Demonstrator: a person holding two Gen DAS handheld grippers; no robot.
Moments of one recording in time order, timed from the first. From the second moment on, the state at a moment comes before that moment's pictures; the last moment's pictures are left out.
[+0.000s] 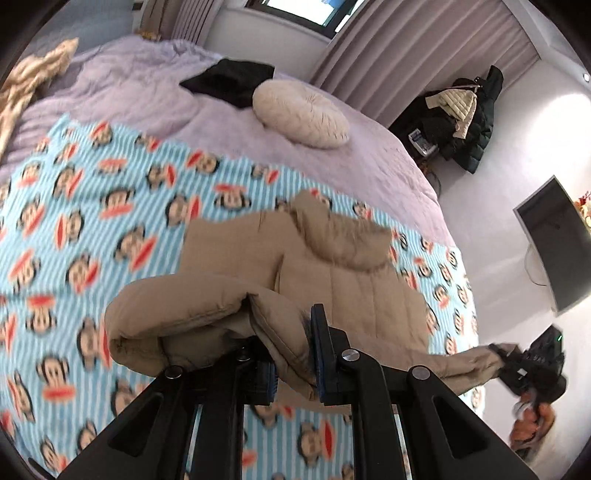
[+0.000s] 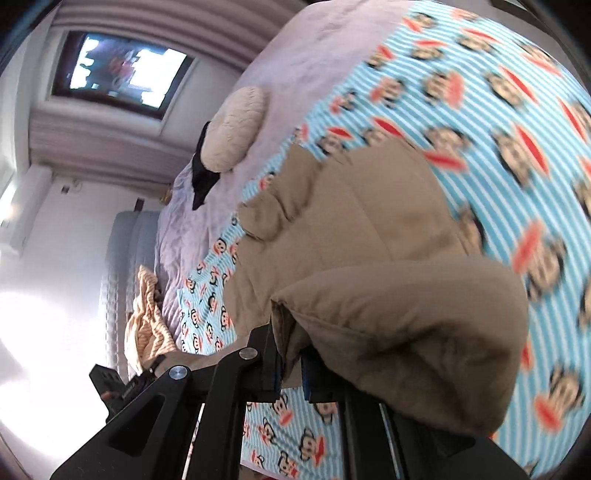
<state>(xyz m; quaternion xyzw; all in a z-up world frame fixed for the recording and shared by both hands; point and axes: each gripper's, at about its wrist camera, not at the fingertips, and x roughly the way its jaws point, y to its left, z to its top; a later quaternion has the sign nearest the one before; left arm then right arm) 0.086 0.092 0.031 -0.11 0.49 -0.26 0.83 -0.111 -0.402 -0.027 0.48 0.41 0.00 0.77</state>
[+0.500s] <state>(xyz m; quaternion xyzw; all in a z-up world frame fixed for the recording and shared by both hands) 0.227 0.020 -0.062 -0.04 0.54 -0.19 0.82 0.068 -0.447 -0.098 0.45 0.47 -0.05 0.76</state>
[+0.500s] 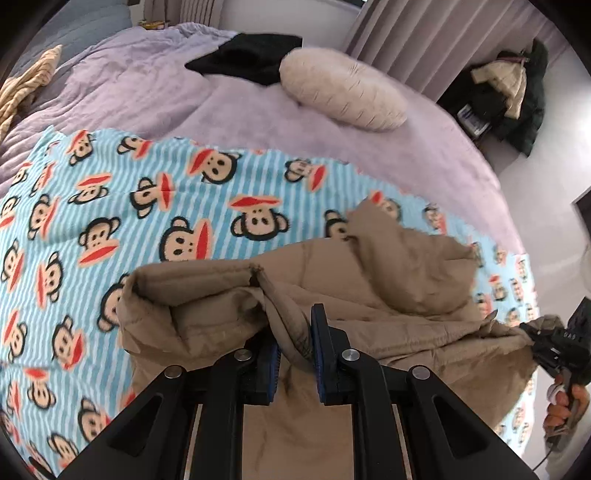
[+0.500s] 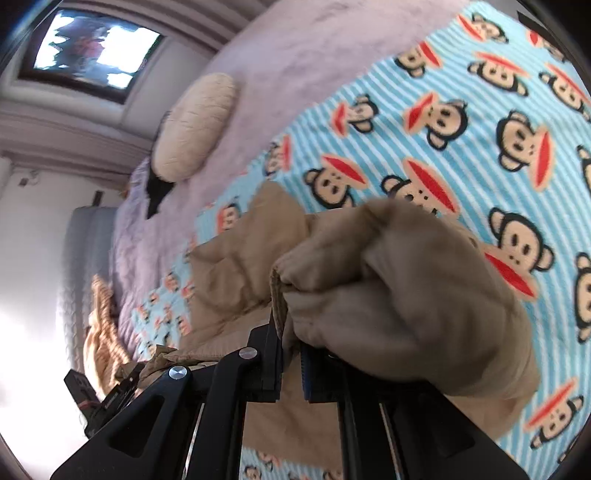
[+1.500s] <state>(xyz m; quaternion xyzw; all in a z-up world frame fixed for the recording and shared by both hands) 0.268 -0.033 -0.151 0.06 0.52 -0.17 0.84 0.100 -0.441 -0.152 0.21 0.54 -0.10 0.81</state>
